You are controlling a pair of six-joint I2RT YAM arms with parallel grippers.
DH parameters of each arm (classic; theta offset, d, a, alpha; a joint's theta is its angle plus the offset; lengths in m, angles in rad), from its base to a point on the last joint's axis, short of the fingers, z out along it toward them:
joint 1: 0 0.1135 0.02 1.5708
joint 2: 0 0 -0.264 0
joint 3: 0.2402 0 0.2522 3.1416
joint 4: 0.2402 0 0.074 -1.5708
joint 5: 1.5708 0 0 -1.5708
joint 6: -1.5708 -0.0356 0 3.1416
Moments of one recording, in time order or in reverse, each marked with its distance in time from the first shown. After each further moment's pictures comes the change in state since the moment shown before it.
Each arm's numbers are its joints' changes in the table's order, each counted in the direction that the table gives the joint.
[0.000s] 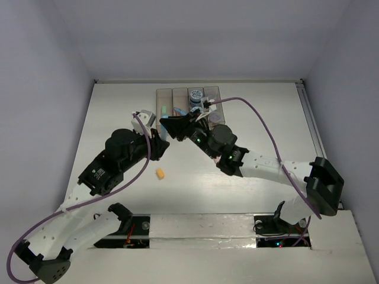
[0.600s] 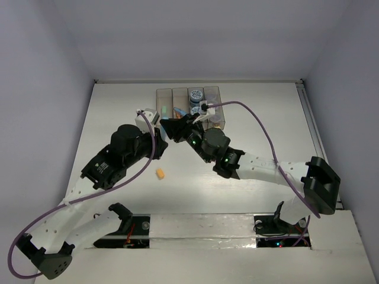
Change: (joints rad) left arm -0.002 -0.069 0.058 0.095 -0.046 -0.031; right arm 0.053 -0.027 0.023 0.072 0.182 -0.047
